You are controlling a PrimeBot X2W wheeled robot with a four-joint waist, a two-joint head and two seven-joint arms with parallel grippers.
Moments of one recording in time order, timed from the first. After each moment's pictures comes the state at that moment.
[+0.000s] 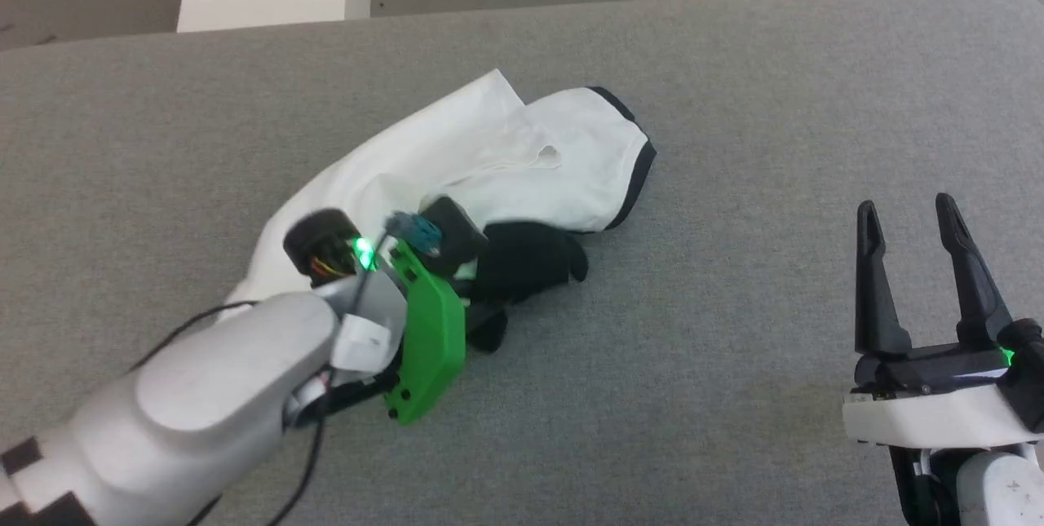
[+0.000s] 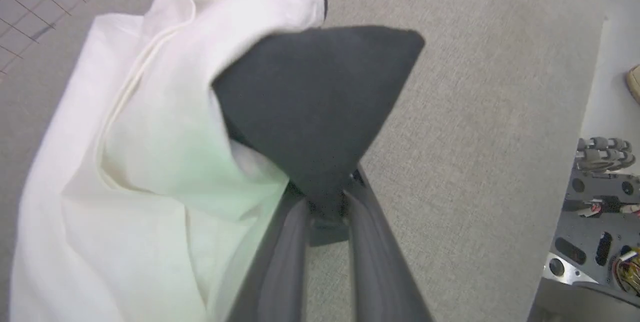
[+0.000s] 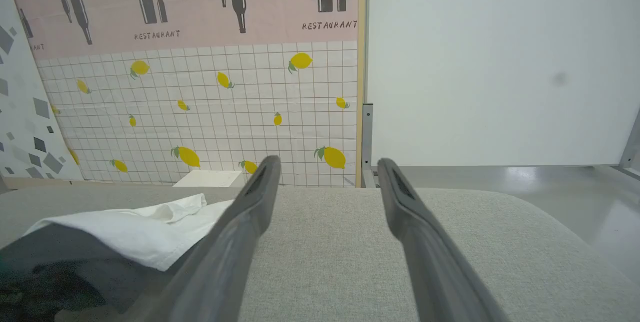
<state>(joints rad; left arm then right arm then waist) -0.89 0.64 -1.26 0.08 -0.93 -0.12 0.33 -0.04 -0.05 -0.07 -0.15 0.10 0.13 -0.26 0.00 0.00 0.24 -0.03</state>
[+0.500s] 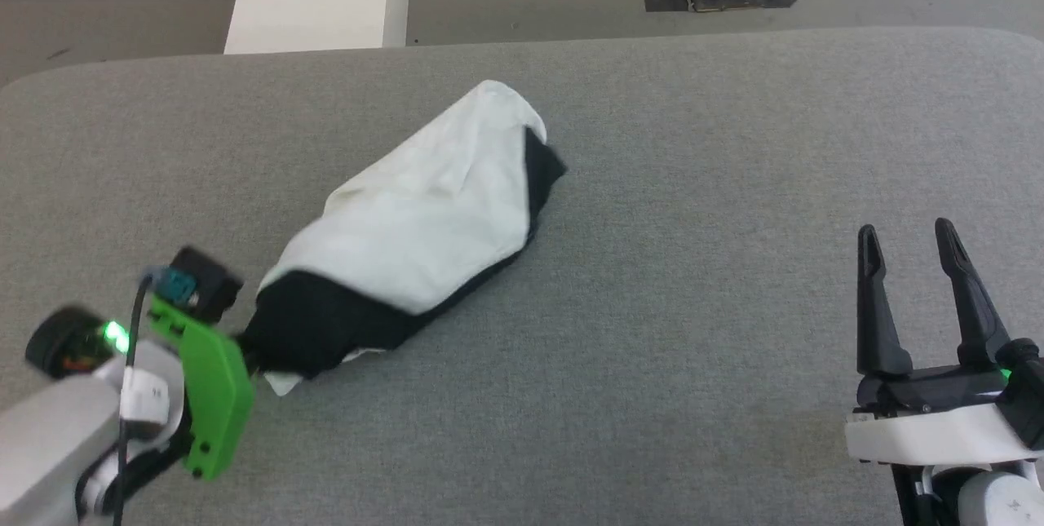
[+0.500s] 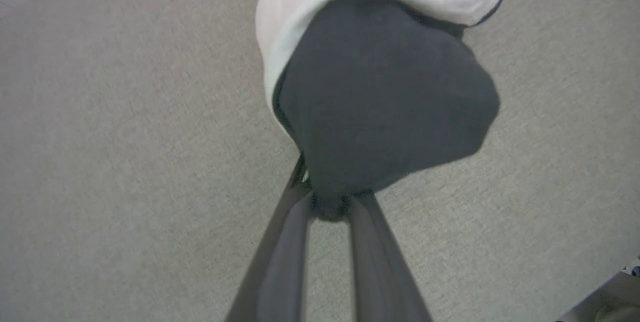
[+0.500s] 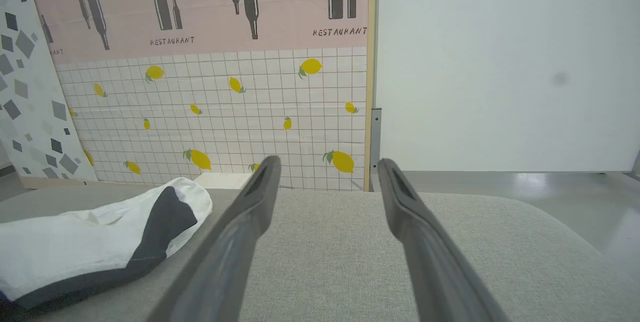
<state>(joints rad) -0.70 1.01 -1.19 0.02 -1.03 0.05 0.24 0.00 -0.05 -0.07 -0.14 0.10 0.13 -0.26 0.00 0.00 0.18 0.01</state>
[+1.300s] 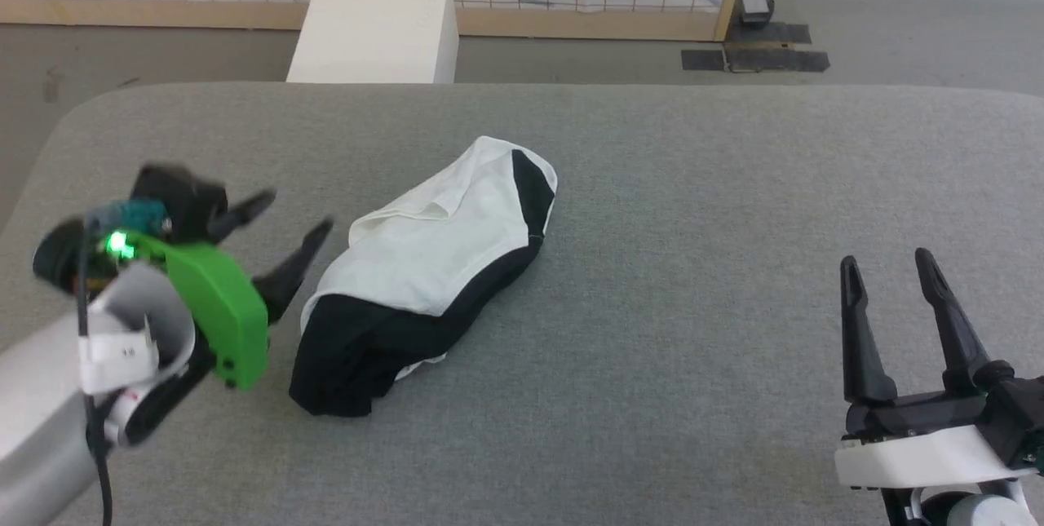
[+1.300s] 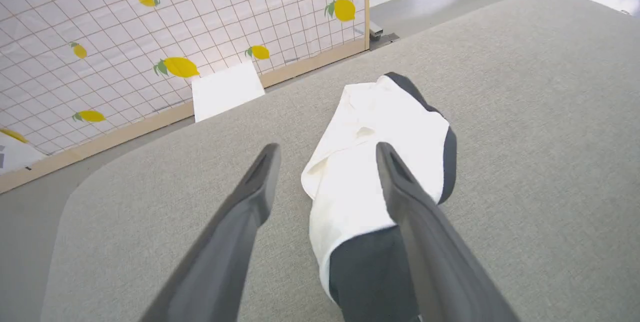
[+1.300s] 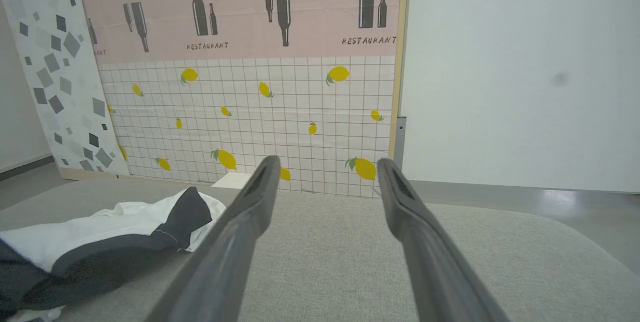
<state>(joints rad) -0.72 0.96 -1.06 -0.04 -1.03 0.09 0.06 0.05 -0.05 -0.06 -0.12 0.08 0.13 -0.26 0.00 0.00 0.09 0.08</state>
